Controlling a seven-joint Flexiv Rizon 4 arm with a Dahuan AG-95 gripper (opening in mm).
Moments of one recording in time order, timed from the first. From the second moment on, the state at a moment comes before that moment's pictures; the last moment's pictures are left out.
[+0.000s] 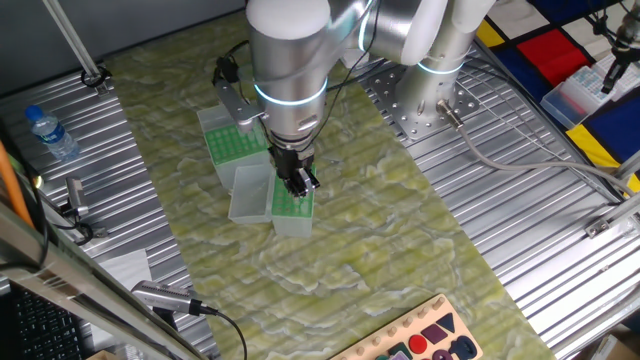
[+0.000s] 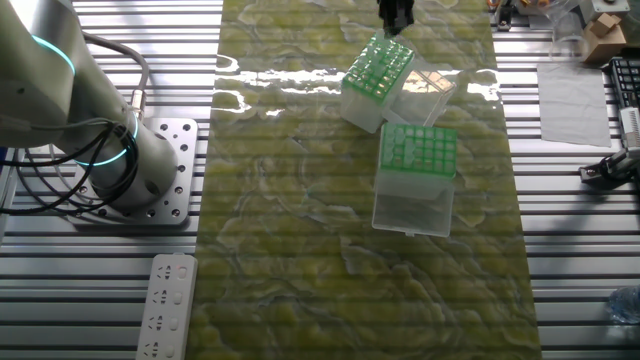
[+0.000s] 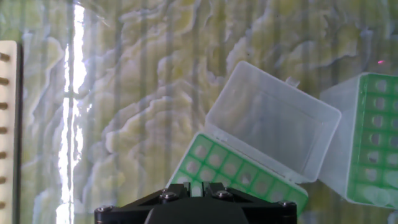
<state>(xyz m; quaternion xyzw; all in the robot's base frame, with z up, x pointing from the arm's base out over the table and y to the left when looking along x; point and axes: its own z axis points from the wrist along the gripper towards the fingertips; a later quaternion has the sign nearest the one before) 0.486 0.183 0.206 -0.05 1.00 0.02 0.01</state>
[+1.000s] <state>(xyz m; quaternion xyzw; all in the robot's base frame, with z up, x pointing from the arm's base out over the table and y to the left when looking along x) 0.497 0.168 0.294 -0.03 1.00 0.03 -0.03</state>
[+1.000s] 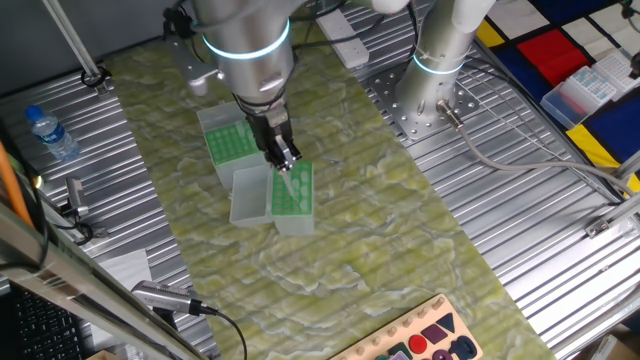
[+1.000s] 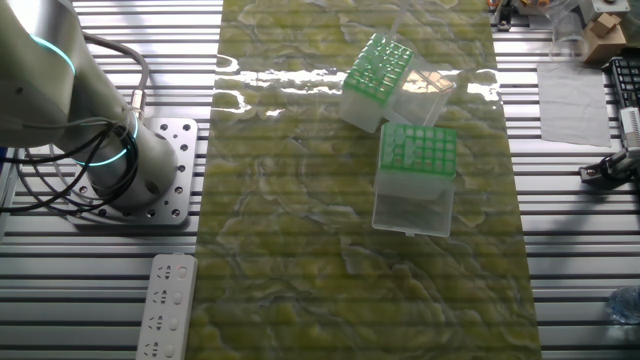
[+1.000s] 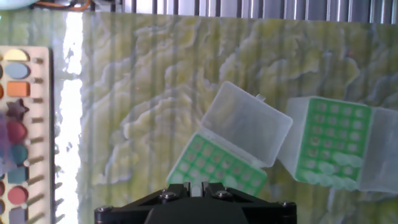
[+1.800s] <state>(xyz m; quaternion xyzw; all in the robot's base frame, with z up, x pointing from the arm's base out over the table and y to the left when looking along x) 0.489 0.148 0.310 -0.20 0.98 -0.04 -0.04</state>
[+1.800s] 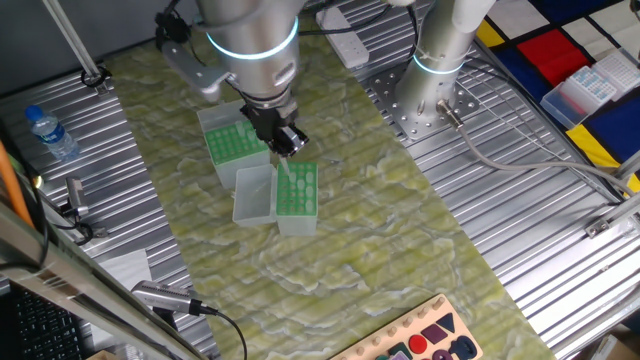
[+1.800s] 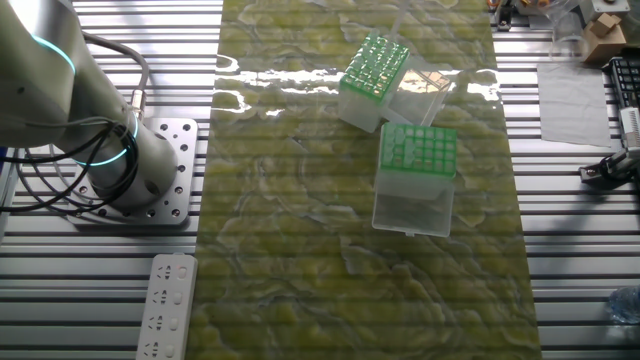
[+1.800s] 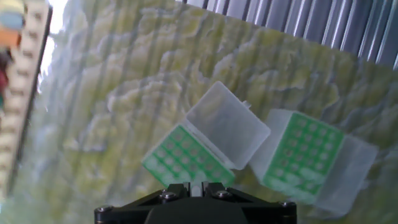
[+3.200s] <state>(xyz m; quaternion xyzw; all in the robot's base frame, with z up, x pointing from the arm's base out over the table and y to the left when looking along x) 0.517 0.066 0.287 -0.43 0.89 -0.13 -0.03</state>
